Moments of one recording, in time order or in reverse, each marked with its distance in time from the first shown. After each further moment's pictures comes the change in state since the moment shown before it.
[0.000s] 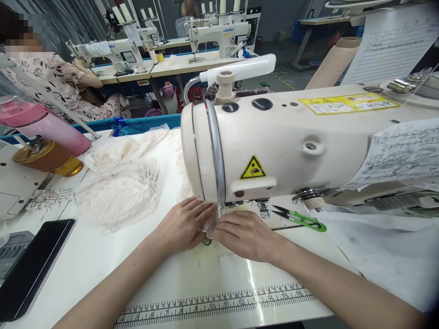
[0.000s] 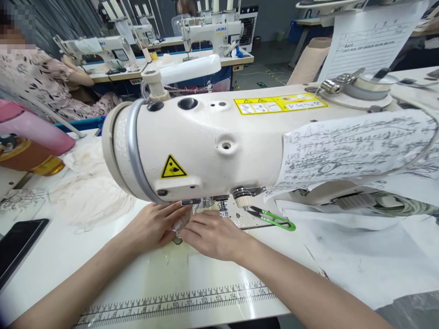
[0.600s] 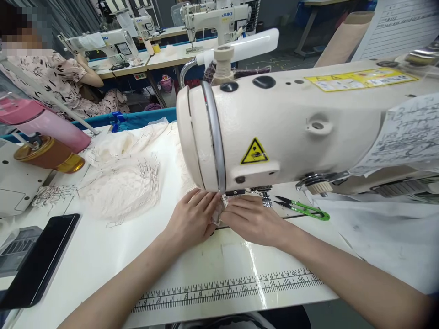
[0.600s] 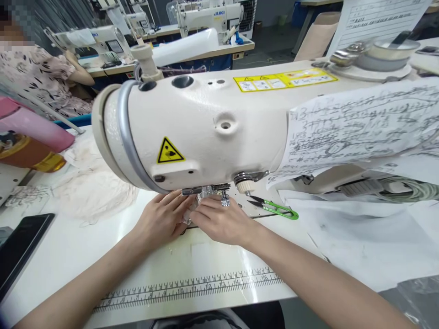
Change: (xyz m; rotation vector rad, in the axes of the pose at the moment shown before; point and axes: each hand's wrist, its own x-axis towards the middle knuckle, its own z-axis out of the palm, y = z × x) left_hand 0.004 0.019 0.010 0.230 0.062 -0.087; right_hand -0.010 0.005 -0.006 -0.081 -0.090 0.111
